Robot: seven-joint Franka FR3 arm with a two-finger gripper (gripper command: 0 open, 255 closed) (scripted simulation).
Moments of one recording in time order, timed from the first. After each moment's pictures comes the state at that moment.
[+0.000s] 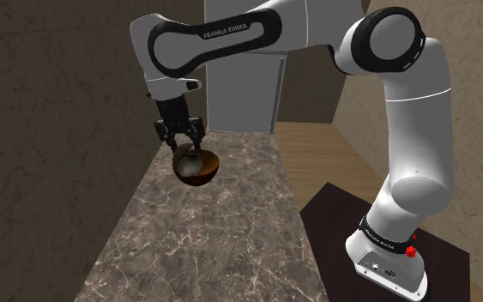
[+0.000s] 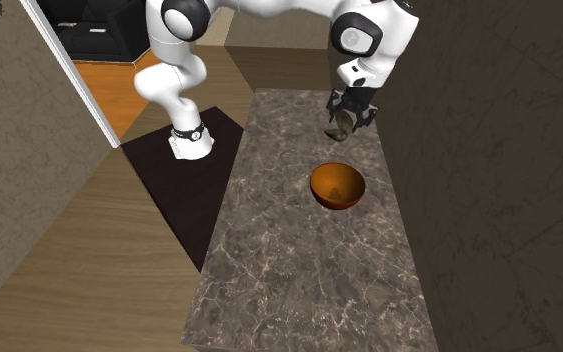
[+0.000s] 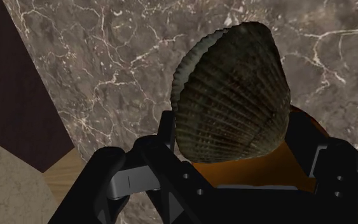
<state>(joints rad) 0.07 0.45 0.56 -1.47 -0.18 1.62 1.72</state>
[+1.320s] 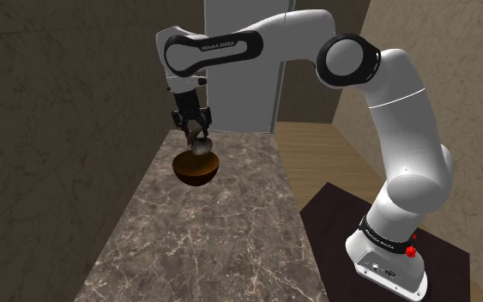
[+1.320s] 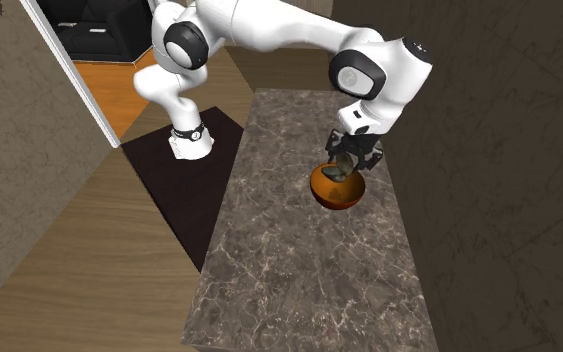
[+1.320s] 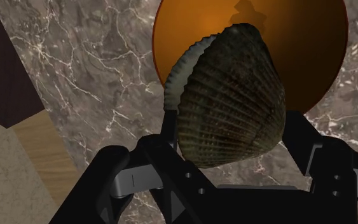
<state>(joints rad) -0.01 0.65 0.47 -1.22 -0.27 1.57 1.52</state>
